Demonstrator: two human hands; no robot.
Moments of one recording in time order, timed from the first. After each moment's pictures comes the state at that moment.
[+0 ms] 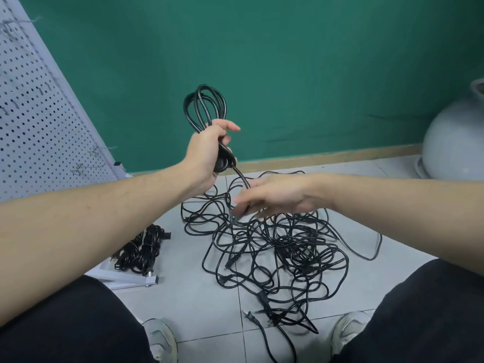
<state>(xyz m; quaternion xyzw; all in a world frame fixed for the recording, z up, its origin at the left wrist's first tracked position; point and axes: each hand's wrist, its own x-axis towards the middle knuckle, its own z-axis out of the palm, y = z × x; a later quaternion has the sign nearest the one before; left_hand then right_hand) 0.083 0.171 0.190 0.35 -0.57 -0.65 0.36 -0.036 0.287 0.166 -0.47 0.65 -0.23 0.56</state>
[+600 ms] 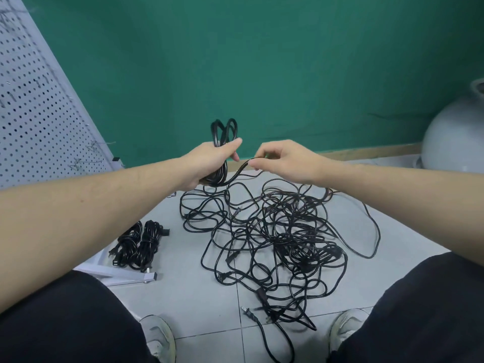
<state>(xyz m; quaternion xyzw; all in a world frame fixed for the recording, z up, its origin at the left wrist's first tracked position) 0.095 0.164 0.183 0.45 -0.75 -0.47 0.11 -0.064 0.285 0.187 -0.60 0.69 -0.32 0.23</state>
